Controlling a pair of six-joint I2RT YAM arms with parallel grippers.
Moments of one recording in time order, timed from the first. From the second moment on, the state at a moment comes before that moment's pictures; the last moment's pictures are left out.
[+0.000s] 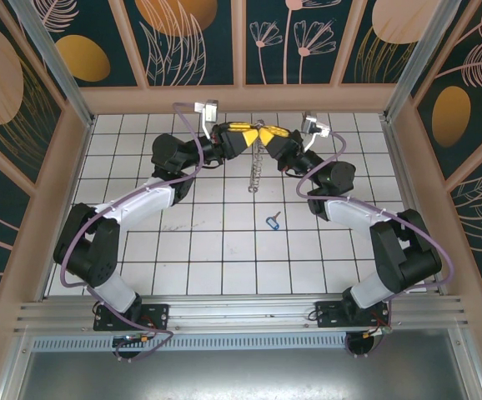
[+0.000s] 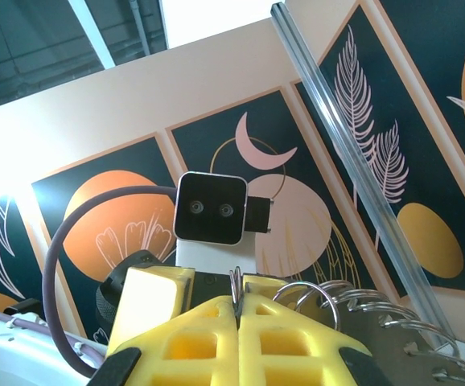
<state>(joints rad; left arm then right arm) -0.54 1.65 1.12 1.09 0.84 -1.00 0.45 1.53 0.81 1.45 -0.65 0.94</state>
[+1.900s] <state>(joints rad) -0.54 1.57 1.39 0.03 1.00 -0.13 0.32 1.28 0.86 0.73 -1.02 0.59</state>
